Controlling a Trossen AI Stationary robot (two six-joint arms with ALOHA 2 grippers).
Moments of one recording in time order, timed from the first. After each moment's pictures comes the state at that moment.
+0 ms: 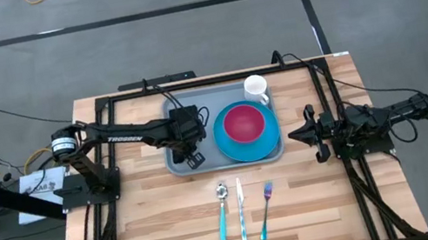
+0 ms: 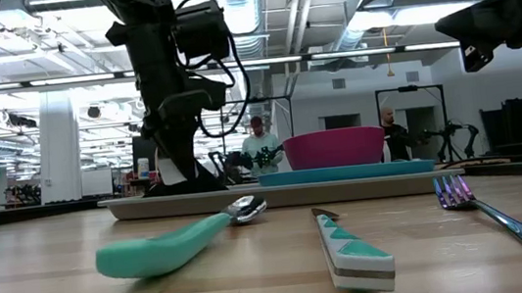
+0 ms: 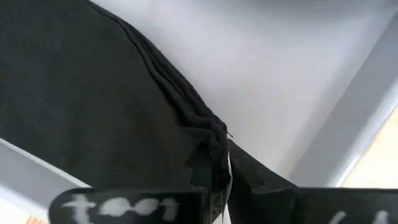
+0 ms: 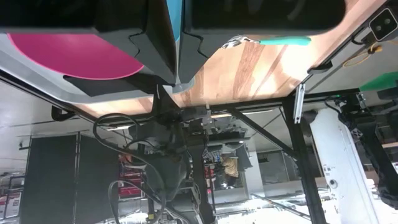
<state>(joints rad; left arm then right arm) 0.17 1.70 1.09 -0.66 -0.09 -0.33 0.16 0.01 0.01 0.03 0.16 0.07</state>
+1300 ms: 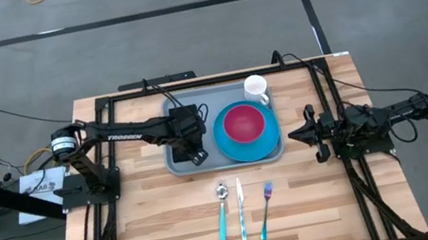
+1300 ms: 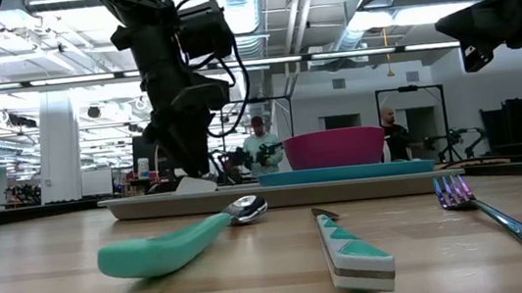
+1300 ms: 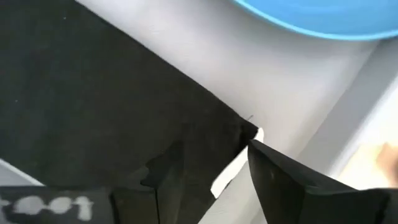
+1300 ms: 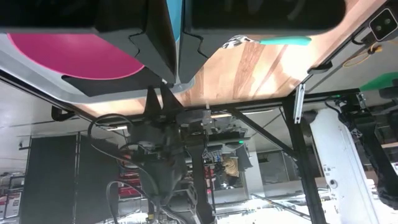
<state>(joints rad) 0.19 1.70 1.09 -0.60 -0.04 -0.43 0.16 0.01 0.01 0.03 0.16 0.07</state>
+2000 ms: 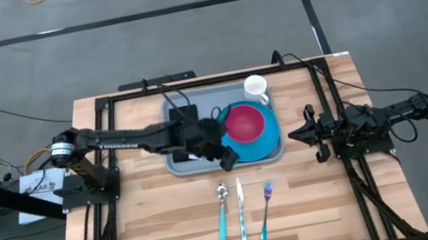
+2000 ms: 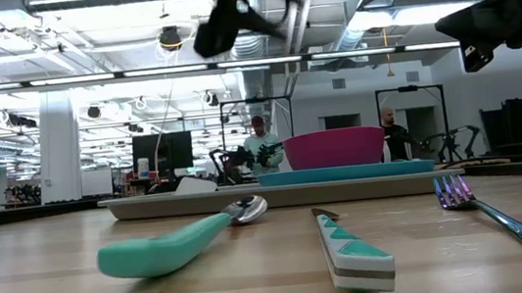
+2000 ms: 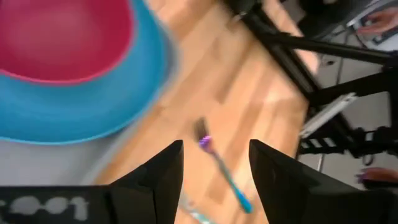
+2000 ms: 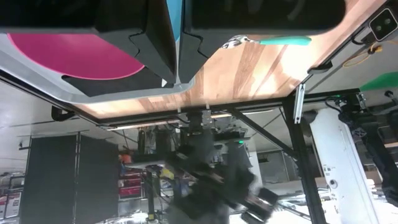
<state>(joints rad) -0.05 1.70 1.45 -0.44 0.06 -0.82 0.16 0.01 0.01 0.03 0.16 0.07</state>
